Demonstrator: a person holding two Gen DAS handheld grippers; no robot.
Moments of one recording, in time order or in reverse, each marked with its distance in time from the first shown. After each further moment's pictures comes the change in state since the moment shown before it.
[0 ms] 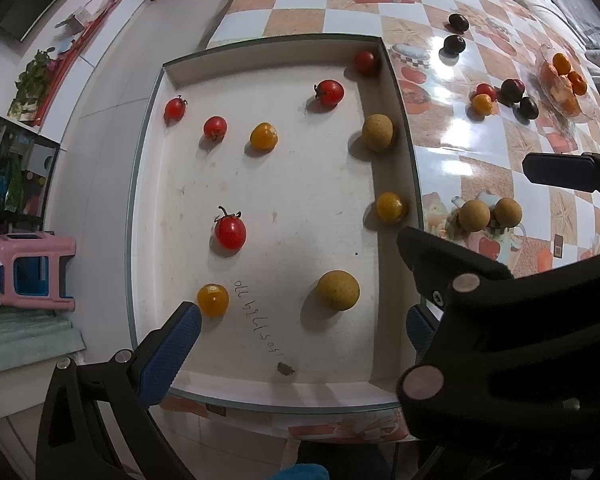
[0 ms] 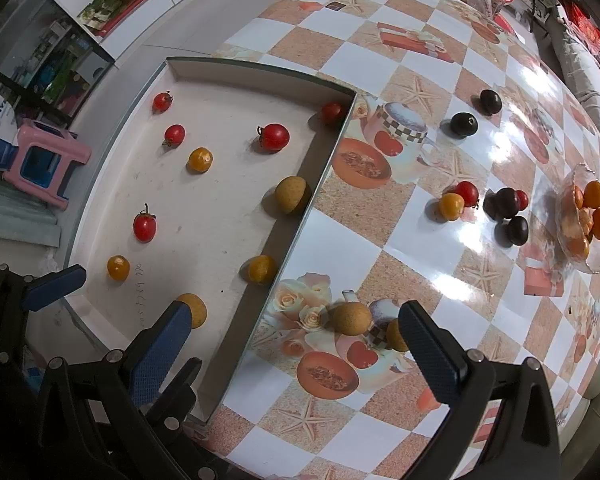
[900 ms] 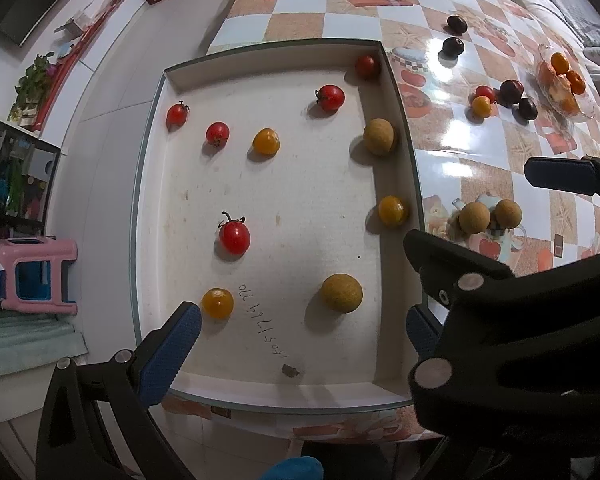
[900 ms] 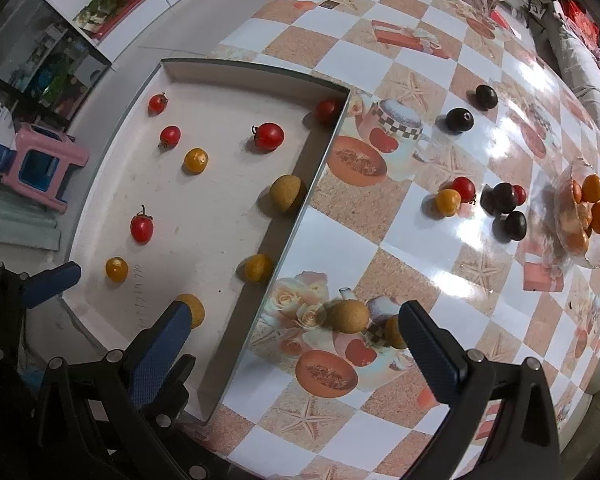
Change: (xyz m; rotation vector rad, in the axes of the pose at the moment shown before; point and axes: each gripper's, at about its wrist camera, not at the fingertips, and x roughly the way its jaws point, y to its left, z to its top) left arm -0.003 0.000 0.002 0.005 -0.007 0.005; right arm 0.001 -0.002 -0.002 0.014 0.002 -0.001
